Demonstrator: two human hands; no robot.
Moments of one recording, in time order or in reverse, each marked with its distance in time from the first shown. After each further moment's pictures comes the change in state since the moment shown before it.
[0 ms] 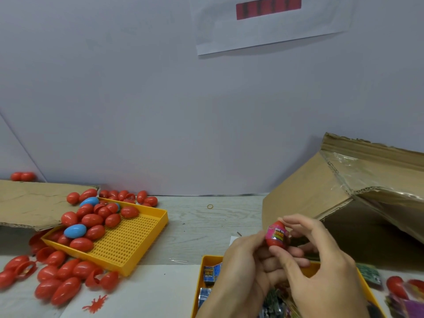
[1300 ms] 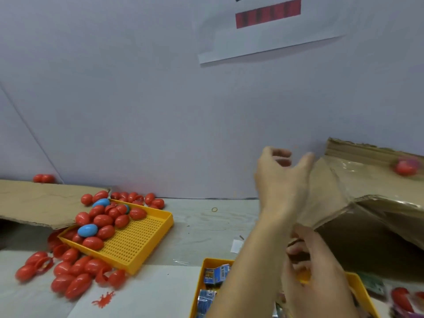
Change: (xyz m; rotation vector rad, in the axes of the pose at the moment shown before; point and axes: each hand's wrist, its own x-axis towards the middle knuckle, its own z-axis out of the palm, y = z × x) left_hand 0.057 0.052 0.096 0.592 0.364 0.574; right_hand 0.007 -0.004 -0.004 0.171 -0.174 0.276
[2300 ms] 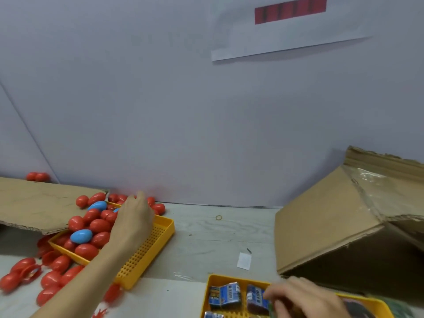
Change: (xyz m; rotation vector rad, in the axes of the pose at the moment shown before) left_hand 0.079 -0.102 -0.265 1.249 0.341 0.116; right_hand 0.014 0.000 0.010 -0.478 -0.448 -0.366
